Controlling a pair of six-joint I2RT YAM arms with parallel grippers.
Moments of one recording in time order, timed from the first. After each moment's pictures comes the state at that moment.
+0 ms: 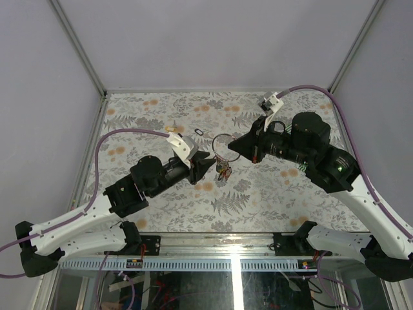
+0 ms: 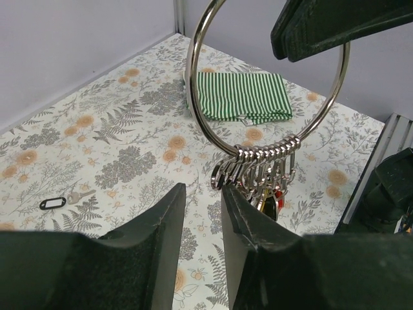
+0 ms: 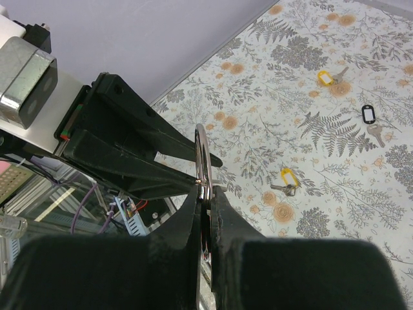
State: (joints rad) left arm -1.05 0.87 0.87 -0.03 -0.12 -0.05; right arm 0.78 1.03 1.39 -0.56 -0.28 0.34
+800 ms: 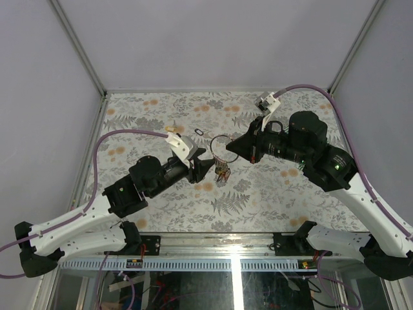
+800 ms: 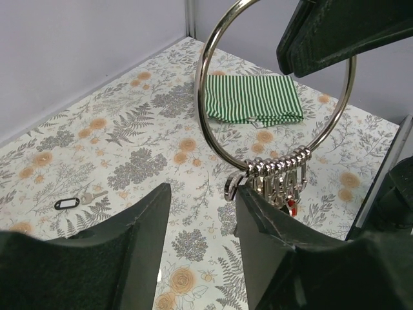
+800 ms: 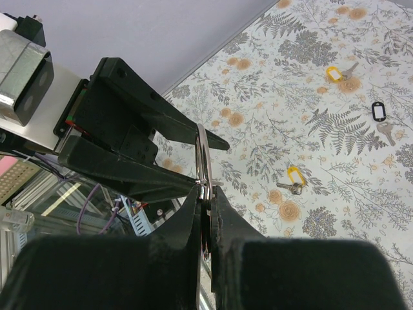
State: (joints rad) left arm -1.05 0.86 0.87 -0.03 -0.16 -0.02; right arm 0.78 1.05 1.39 -0.56 -0.31 0.34
